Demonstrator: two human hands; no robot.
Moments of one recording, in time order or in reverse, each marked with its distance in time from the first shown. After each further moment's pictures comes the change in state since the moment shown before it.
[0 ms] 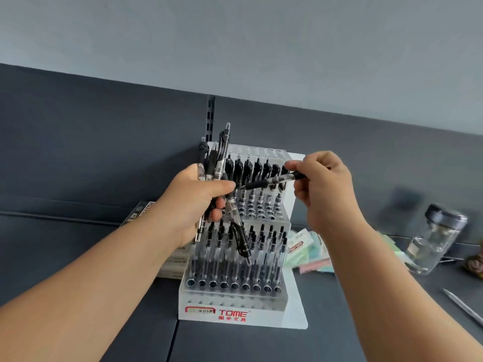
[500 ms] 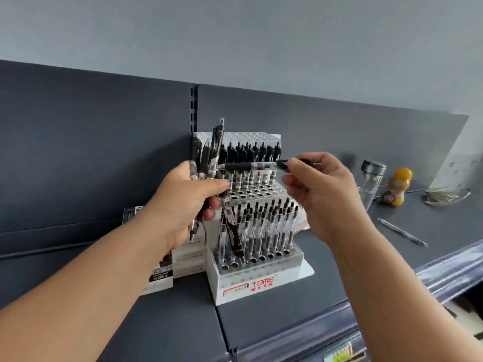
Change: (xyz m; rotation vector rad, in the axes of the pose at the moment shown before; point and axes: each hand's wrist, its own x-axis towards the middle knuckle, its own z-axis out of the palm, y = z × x) left_hand 0.004 0.008 -0.081 0.053 -0.372 -0.034; right_hand -0.090 0.011 0.066 0.003 0.276 -0.083
